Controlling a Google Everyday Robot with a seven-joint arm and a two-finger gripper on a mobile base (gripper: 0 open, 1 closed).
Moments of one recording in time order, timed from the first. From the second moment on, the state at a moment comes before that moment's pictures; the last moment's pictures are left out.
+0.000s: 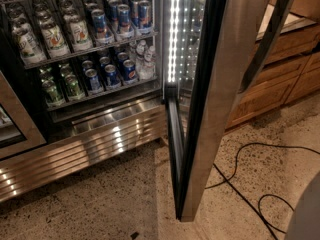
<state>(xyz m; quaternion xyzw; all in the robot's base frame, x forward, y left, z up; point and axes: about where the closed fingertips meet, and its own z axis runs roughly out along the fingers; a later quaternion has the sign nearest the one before) 0.610 -0.158 0.967 -0.60 0.79 -0.02 0.14</state>
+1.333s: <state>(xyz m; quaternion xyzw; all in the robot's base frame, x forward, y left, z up) 0.610 -0.158 0.967 -0.60 0.79 -0.02 0.14</state>
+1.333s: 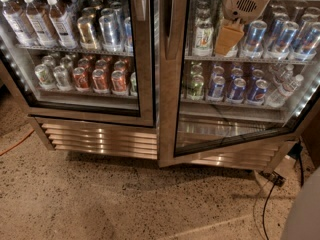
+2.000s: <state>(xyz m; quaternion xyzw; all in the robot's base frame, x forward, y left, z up) 0.610 -0.158 0.967 -0.60 0.79 -0.02 0.14</state>
